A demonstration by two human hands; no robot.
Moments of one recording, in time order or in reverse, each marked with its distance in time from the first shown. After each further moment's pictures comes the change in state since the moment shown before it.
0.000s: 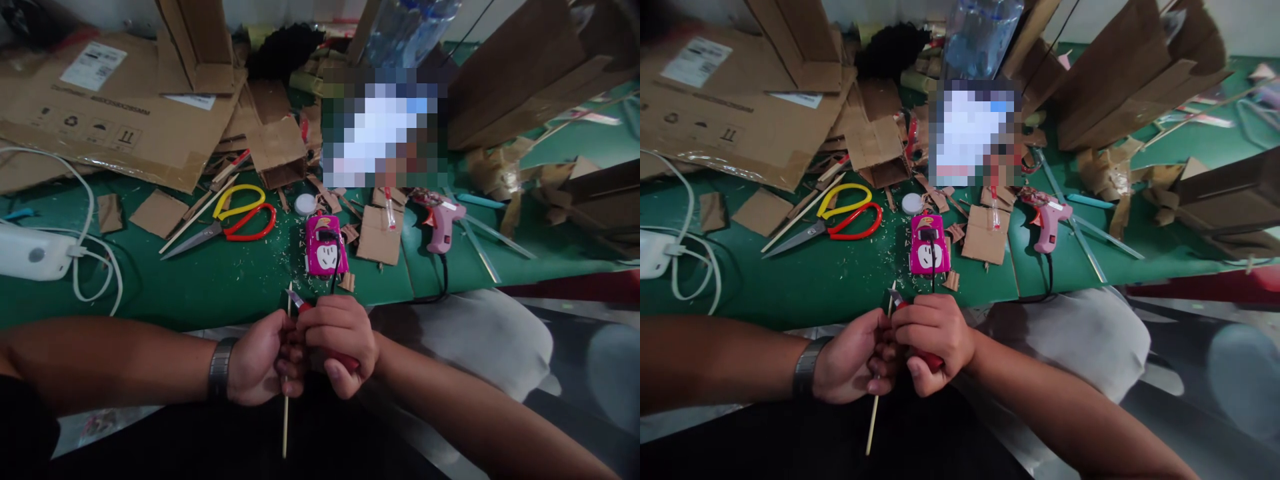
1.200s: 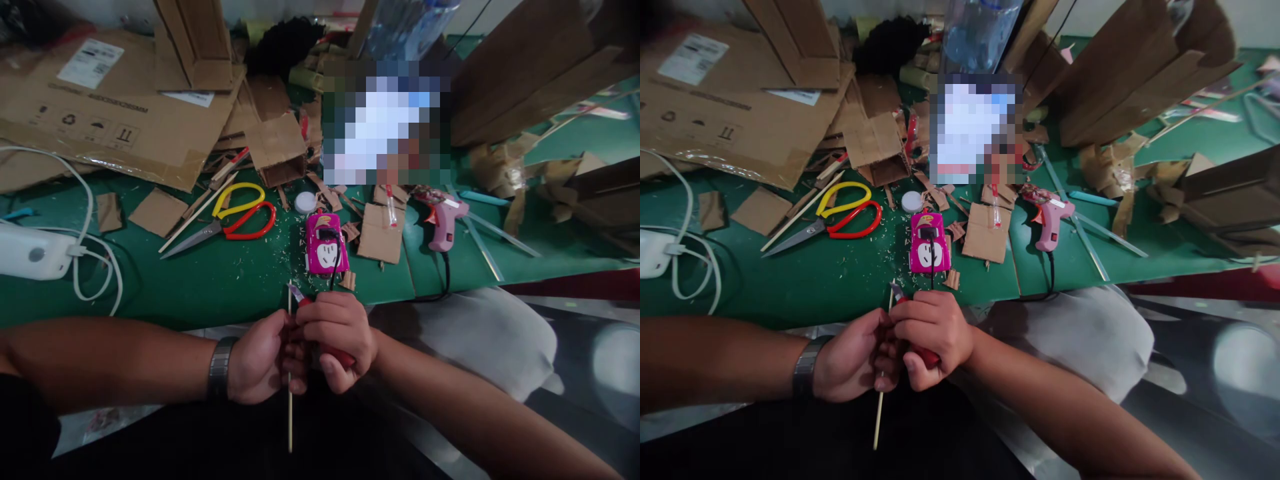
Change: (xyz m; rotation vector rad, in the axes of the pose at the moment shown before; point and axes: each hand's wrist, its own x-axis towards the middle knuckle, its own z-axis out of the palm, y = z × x) left_hand 0.004 -0.004 -0.003 0.027 -0.033 0.075; right_hand 0.000 0.005 0.003 -0.024 -0.011 -0.015
